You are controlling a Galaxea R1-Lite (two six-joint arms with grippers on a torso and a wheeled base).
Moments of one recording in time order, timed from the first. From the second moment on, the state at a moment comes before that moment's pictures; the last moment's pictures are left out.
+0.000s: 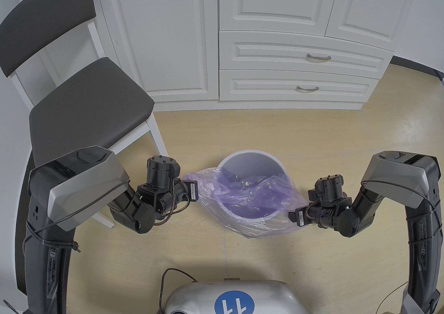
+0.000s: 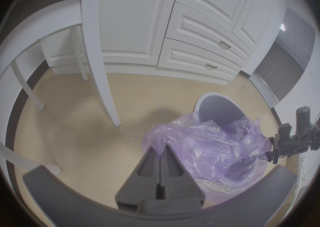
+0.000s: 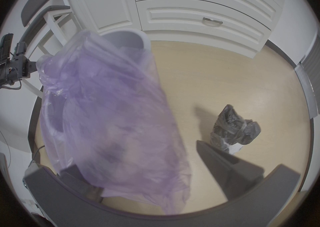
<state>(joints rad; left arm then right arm) -0.42 2.44 -1.14 -0.87 0.09 -0.22 0.29 2.44 -0.92 -0.86 -0.09 0.00</state>
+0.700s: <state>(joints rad) -0.42 2.41 -1.11 -0.87 0.09 -0.22 0.18 2.27 -0.79 -0.85 0.29 -0.04</state>
